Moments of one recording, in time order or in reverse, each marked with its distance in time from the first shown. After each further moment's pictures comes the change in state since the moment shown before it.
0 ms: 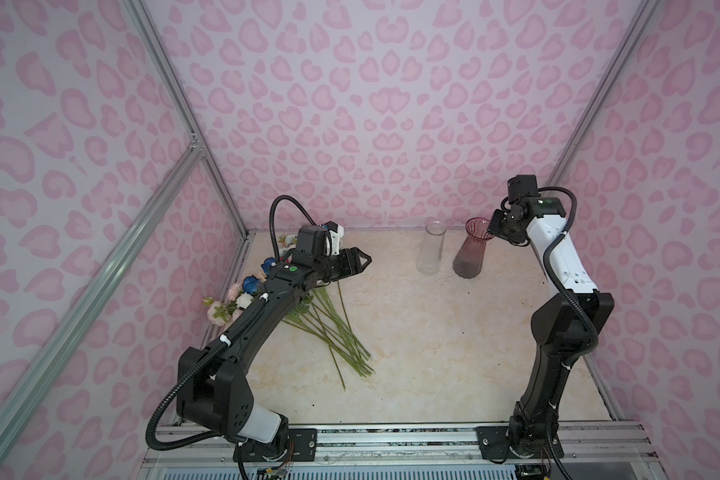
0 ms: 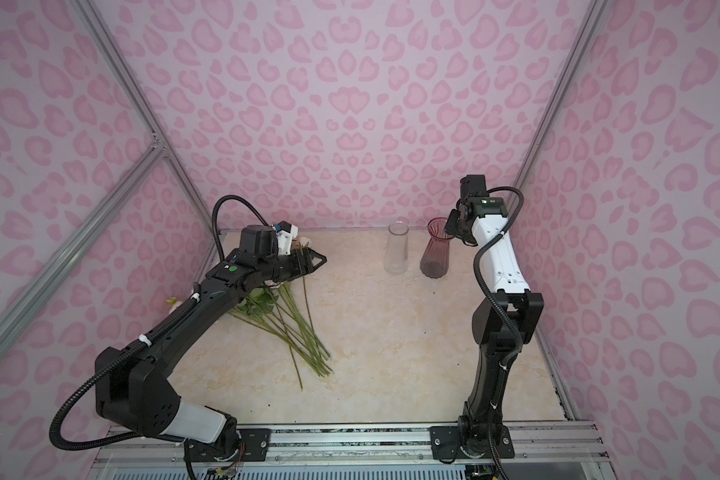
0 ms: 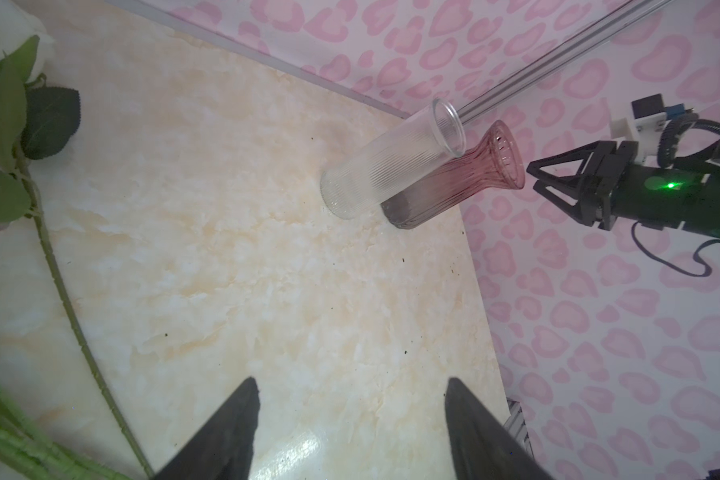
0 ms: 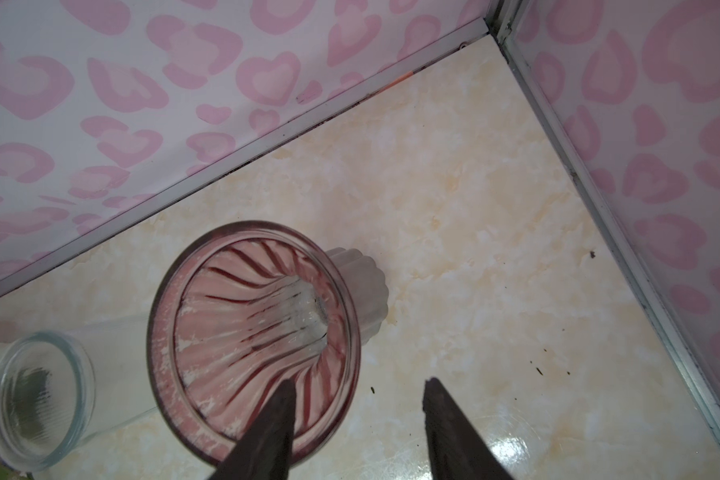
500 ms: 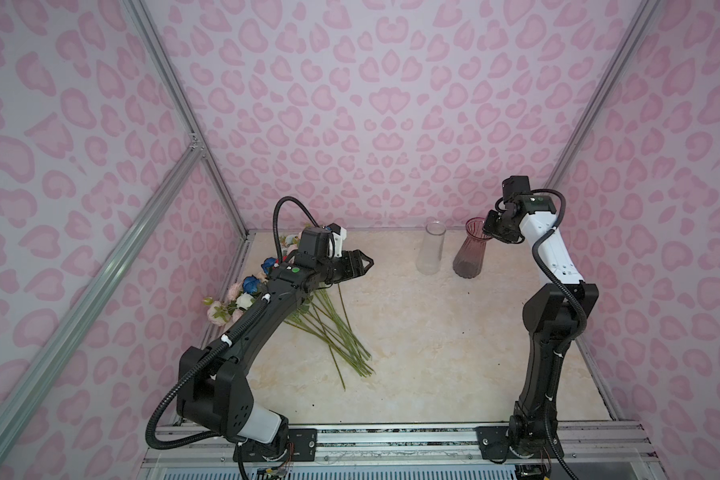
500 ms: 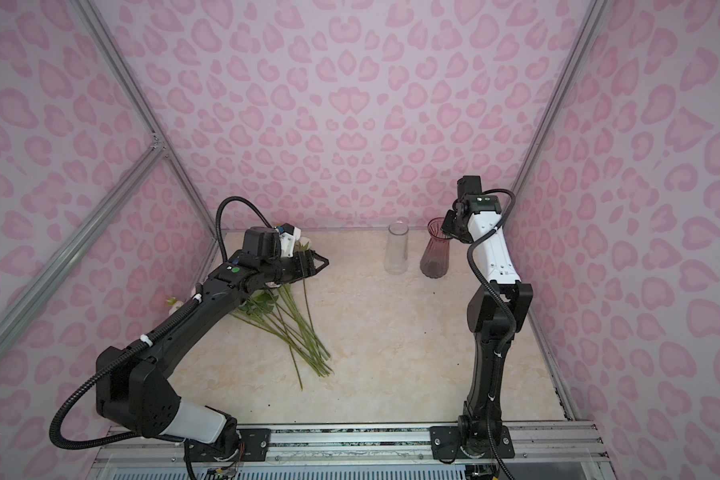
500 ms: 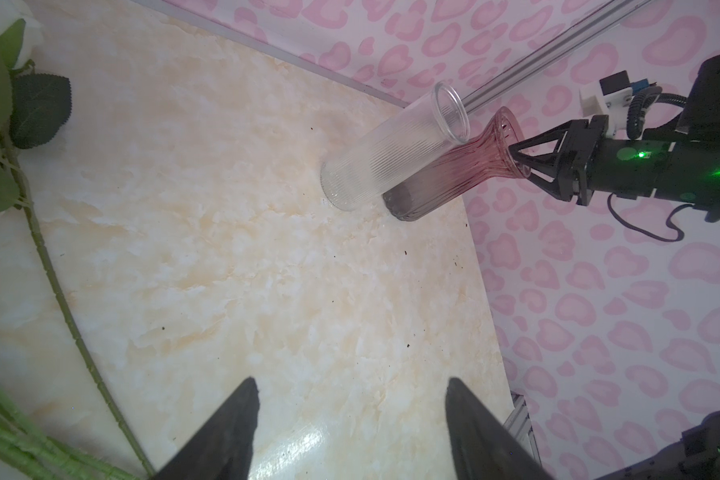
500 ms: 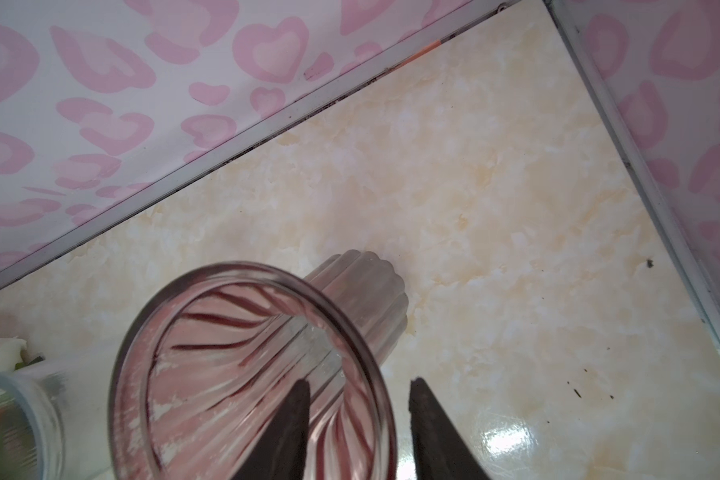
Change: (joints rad) left arm -0.014 0.003 0.000 -0.003 0.002 0.004; right arm -0.006 0.139 0.144 -0.048 -0.063 0.004
